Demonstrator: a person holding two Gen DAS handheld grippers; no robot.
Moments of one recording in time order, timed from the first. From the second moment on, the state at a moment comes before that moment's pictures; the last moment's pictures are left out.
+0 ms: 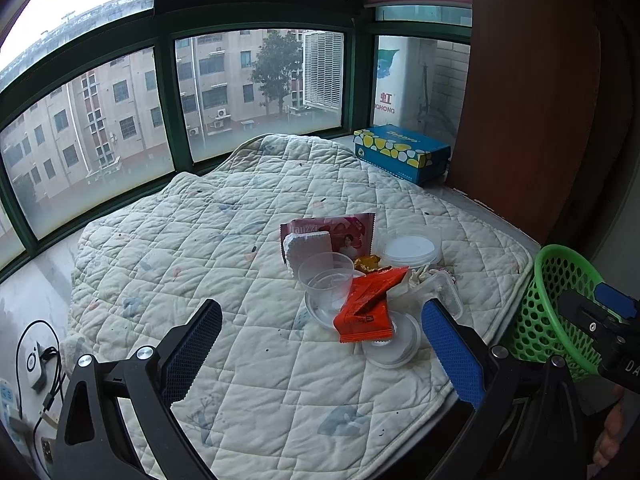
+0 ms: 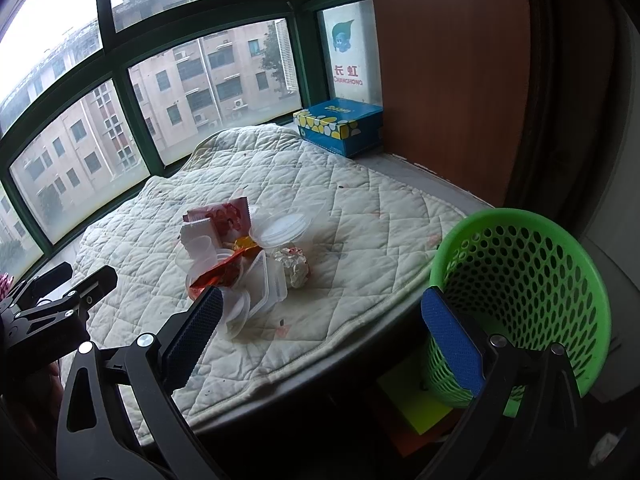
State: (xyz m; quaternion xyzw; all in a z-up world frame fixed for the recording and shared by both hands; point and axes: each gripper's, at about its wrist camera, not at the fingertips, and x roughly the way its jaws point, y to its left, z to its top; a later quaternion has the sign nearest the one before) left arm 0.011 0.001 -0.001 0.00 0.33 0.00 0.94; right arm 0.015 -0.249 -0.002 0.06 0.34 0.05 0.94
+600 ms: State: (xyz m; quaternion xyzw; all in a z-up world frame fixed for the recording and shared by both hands) left arm 0.025 0.018 0.001 0.00 0.34 0.01 0.94; right arm 0.035 -0.238 -0.005 0.06 0.35 0.07 0.93
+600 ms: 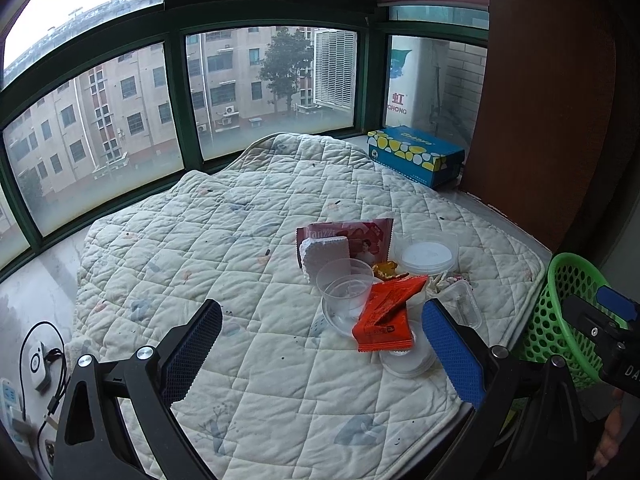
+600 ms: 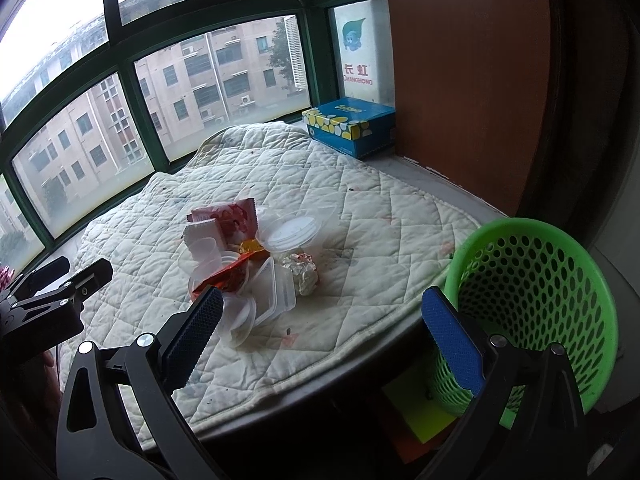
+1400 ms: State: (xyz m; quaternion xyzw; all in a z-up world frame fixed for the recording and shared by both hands) left arm 0.046 0.070 -0.006 -0.04 0.35 0.06 0.93; right arm 0.097 -0.206 -0.068 0.07 0.42 0.15 0.89
